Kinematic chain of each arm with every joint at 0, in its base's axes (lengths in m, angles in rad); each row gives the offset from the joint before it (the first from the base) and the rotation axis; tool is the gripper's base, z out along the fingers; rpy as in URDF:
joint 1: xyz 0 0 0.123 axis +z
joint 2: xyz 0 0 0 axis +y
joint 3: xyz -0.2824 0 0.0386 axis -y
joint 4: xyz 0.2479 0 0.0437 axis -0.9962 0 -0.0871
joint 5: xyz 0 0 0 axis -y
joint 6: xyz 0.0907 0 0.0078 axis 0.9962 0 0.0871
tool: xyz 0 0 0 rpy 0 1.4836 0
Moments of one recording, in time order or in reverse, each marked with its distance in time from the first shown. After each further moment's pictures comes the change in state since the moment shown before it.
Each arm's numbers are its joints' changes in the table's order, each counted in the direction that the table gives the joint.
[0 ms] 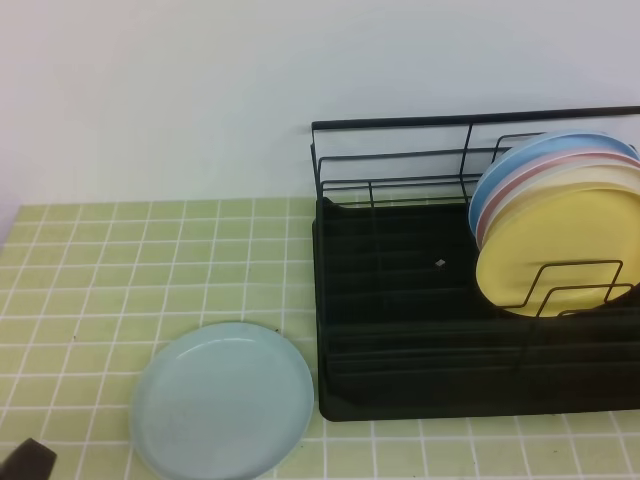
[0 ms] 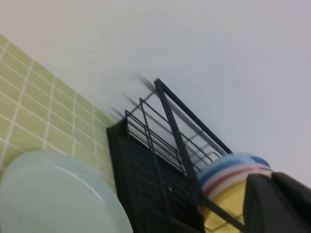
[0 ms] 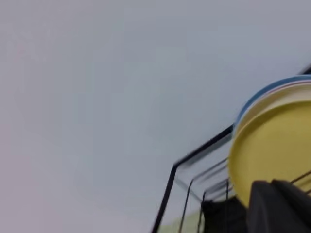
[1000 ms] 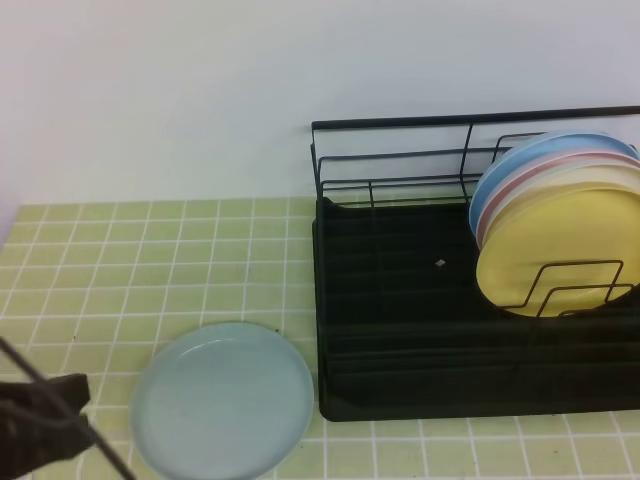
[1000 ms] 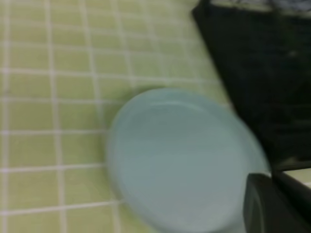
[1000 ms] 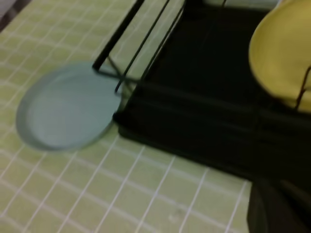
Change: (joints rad) left arm 0.000 0.673 0.439 -0.660 -0.216 -0.018; right arm 0.002 0.703 0.607 0.909 -0.561 0.181
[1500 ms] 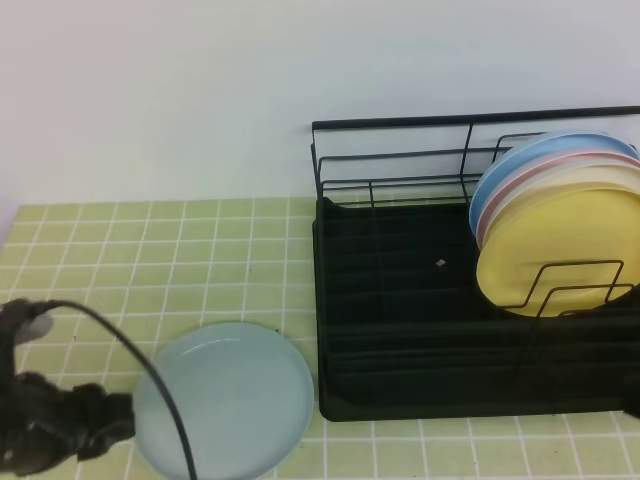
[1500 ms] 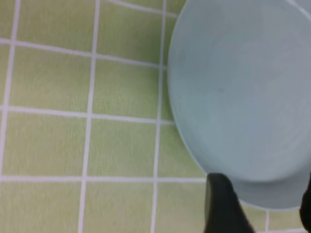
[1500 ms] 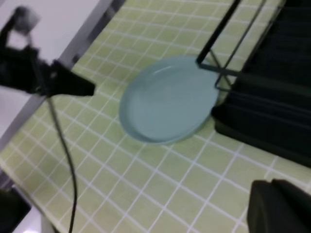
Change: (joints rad) left arm 0.000 0.437 0.115 -0.168 -0.059 -0.209; right arm 0.019 0.075 0.012 -0.147 -0.191 -0.030
